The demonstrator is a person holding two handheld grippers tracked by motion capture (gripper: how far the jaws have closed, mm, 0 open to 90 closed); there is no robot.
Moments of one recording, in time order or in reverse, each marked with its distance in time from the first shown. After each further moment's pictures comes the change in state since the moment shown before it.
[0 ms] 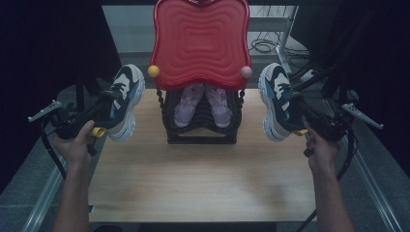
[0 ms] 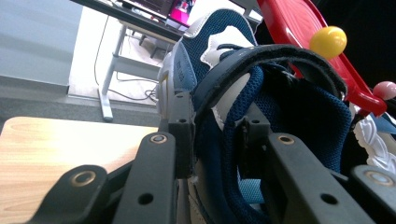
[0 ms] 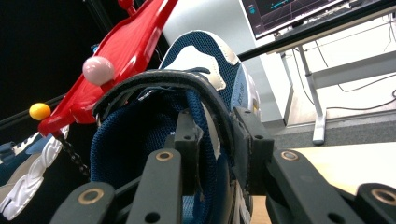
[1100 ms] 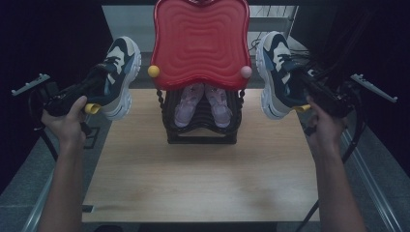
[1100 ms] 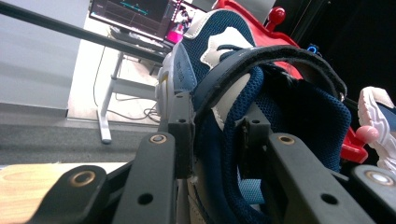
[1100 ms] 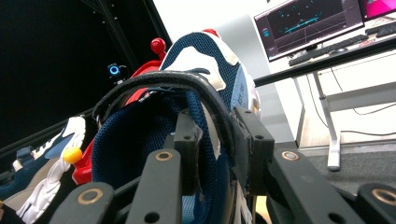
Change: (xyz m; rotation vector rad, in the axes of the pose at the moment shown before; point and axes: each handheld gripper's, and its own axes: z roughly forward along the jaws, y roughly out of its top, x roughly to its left) left arm -0.026 0.063 0.010 -0.053 -0.006 0.036; right arm 0.047 0.065 0.021 -0.060 0.037 -0.024
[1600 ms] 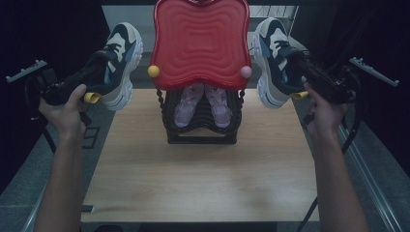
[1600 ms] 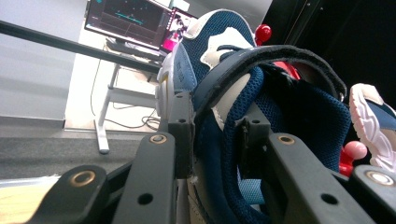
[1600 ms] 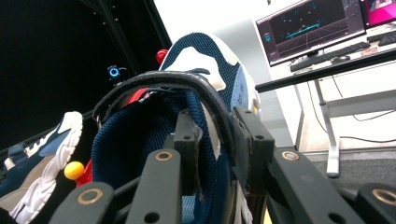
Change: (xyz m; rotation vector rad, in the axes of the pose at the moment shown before) left arm -0.019 0.026 0.009 -0.020 -0.006 0.022; right arm 0.016 0.024 0.018 0.004 -0.005 -0.017
